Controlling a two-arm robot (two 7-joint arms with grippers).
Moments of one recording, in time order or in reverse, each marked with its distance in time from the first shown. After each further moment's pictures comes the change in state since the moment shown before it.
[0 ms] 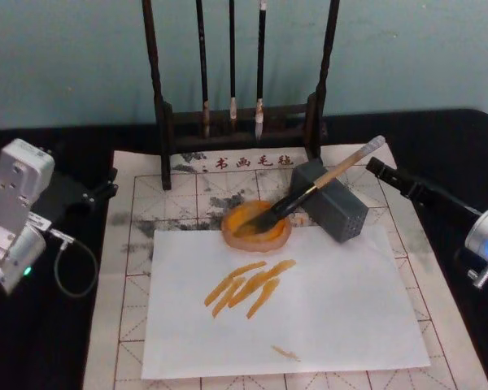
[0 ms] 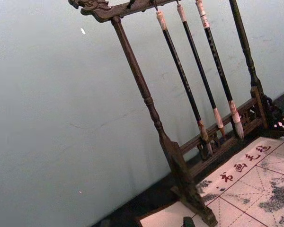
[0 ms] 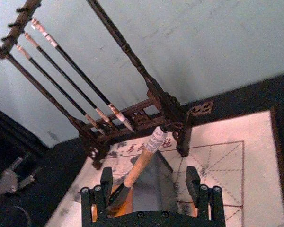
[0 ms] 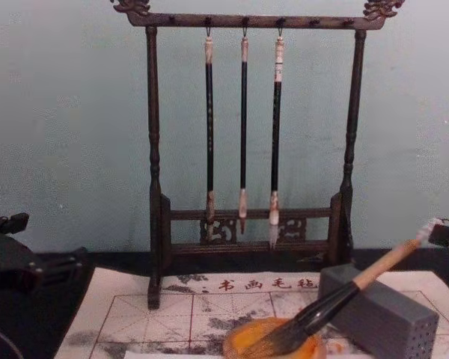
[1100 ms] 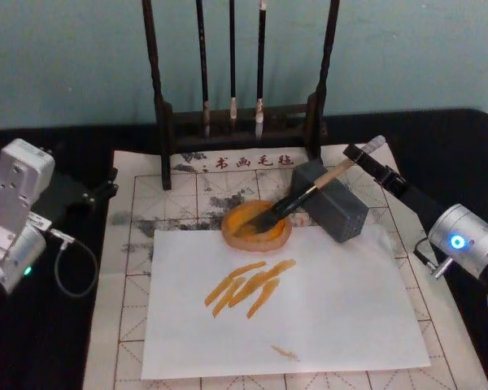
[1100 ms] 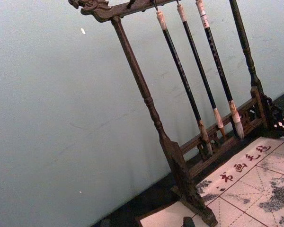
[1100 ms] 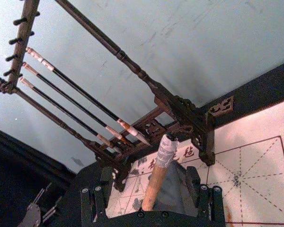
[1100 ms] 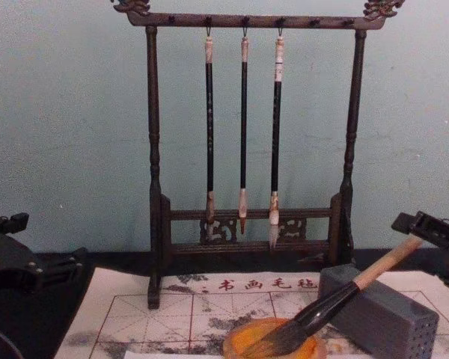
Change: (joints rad) left arm 0.000 0.000 0.000 0.000 0.000 0.000 0.000; right arm 0.086 -0.095 -0.063 0.144 0.139 -0.052 0.013
